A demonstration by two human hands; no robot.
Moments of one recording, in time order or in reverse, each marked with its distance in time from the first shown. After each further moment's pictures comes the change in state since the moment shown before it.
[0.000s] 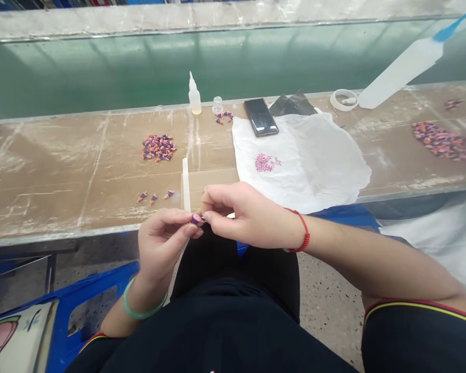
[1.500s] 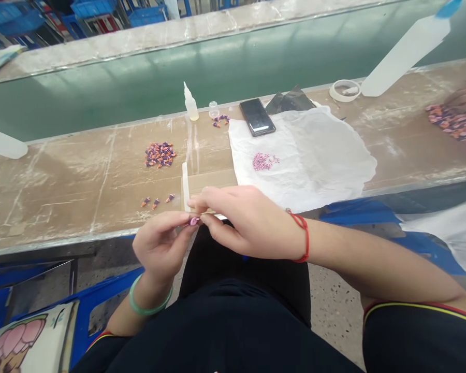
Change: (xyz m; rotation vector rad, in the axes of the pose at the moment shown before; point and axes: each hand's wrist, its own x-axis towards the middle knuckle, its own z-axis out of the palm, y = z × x) left_hand 0.001 -0.004 0.002 0.612 -0.054 0.486; right_hand -0.022 0.000 -0.001 -0.381 0.185 -0.265
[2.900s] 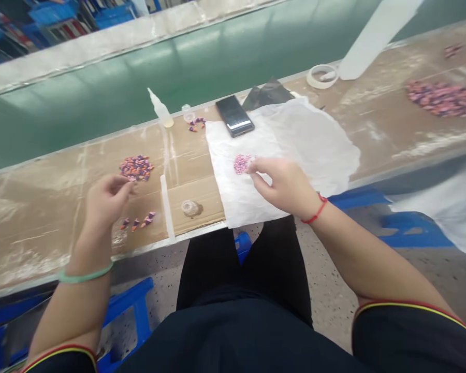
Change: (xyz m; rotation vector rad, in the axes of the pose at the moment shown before) left_hand 0.105 -0.126 -0.076 0.674 -0.196 -0.517; right_hand -0.062 0.124 -0.018 -0.320 0.261 0.400
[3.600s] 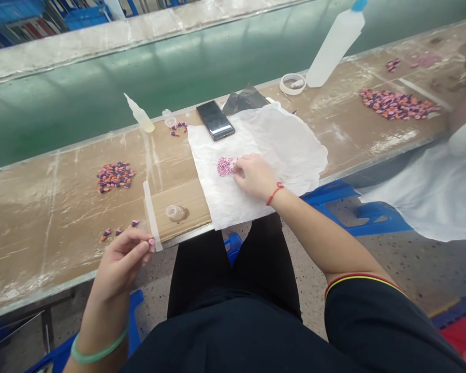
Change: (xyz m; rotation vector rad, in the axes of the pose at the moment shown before) left_hand -0.114 0.043 0.019 -0.964 -0.444 -0.146; right_hand 0.017 0.044 0.040 -0.124 -0.075 0.189
